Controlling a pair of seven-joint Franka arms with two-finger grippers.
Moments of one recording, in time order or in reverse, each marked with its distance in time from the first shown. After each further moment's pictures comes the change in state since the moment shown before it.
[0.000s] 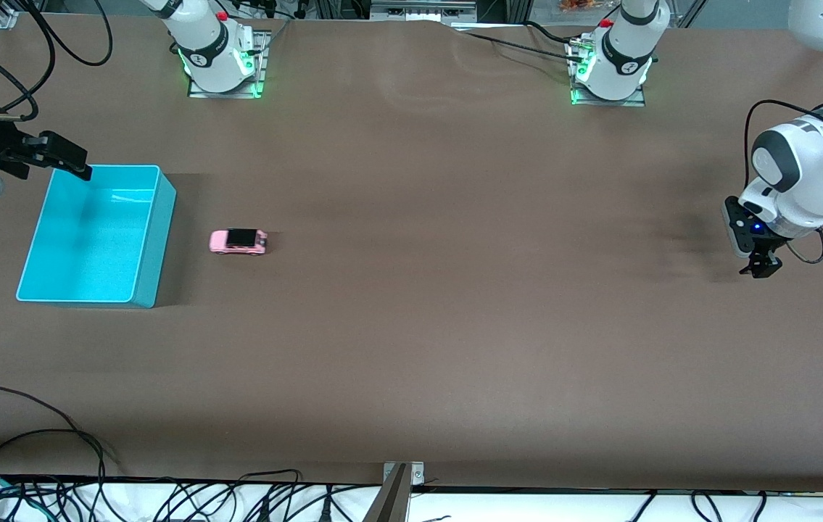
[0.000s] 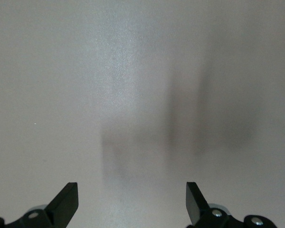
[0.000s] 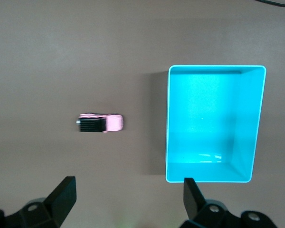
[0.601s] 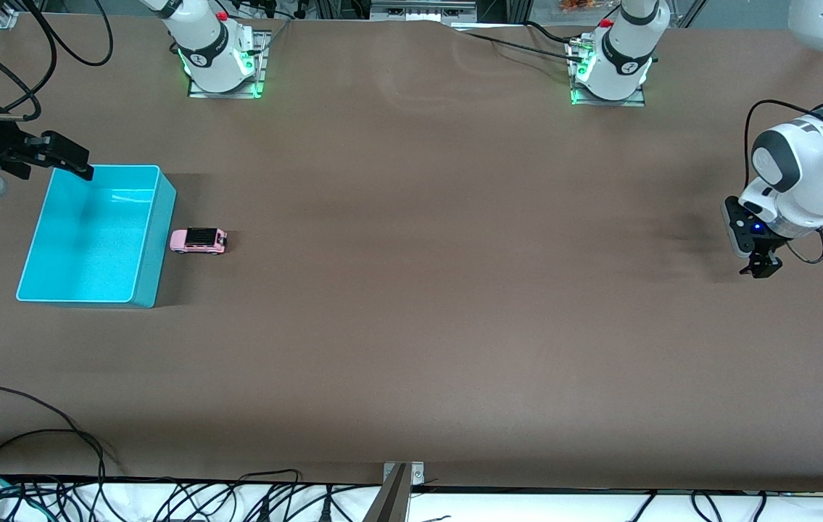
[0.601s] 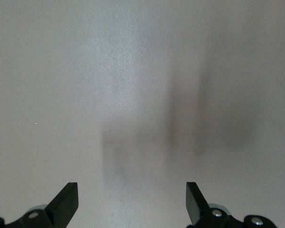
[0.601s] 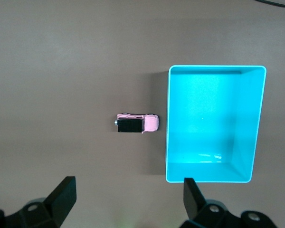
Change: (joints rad) left arm 0.000 -0.001 0.000 0.000 0.000 0.000 0.000; right arm 0.005 0.007 0.007 0.000 -0.002 0.012 -0.015
